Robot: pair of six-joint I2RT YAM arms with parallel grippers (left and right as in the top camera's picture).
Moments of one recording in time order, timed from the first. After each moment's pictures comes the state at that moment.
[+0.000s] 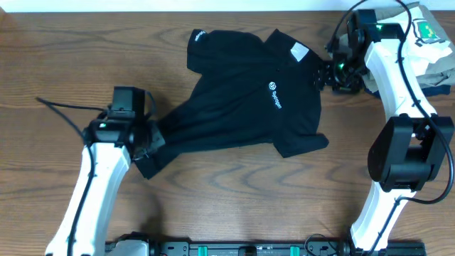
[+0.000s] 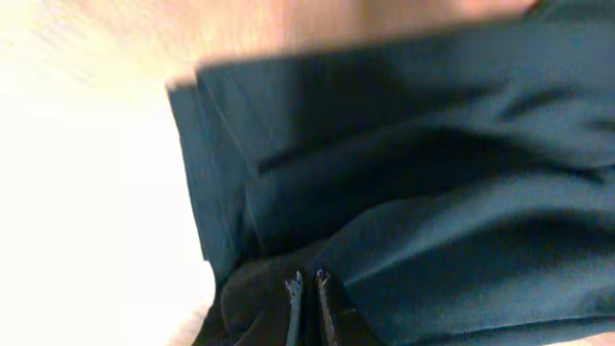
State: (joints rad) left arm -0.05 1.29 1.00 -0.96 -0.05 -0.53; right arm 0.01 2.10 1.86 -1.30 -0.27 0.05
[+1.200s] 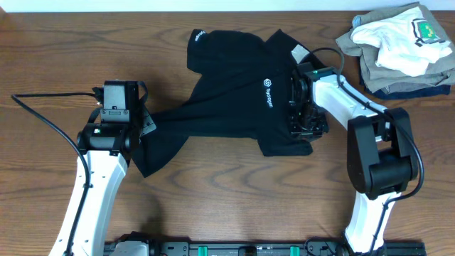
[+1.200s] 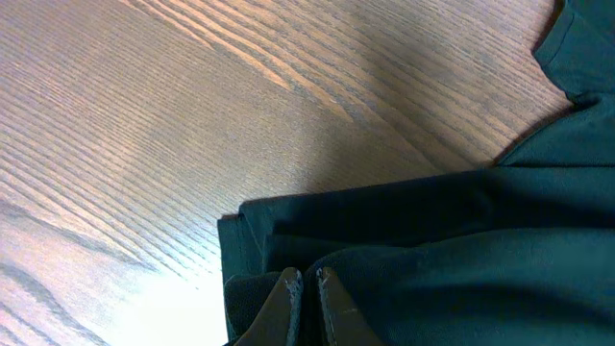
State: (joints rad) left arm -0.05 1.26 1.01 -0.79 -0.23 -0.49; right arm 0.26 2.08 1.39 -1.09 -0.06 0.21
